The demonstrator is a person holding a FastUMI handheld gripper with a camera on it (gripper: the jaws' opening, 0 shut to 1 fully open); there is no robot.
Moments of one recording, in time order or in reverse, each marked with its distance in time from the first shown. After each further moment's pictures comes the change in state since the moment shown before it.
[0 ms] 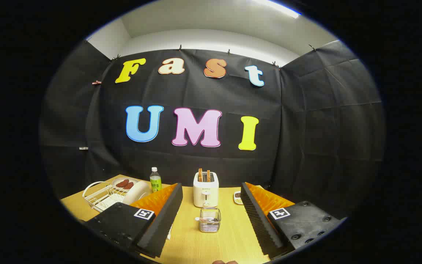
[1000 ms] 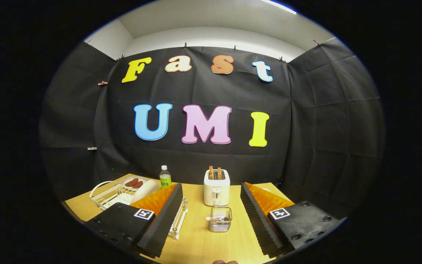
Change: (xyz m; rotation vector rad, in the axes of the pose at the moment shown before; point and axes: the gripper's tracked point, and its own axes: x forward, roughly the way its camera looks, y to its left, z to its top) arm 0.011 0.025 -0.010 0.028 0.048 0.098
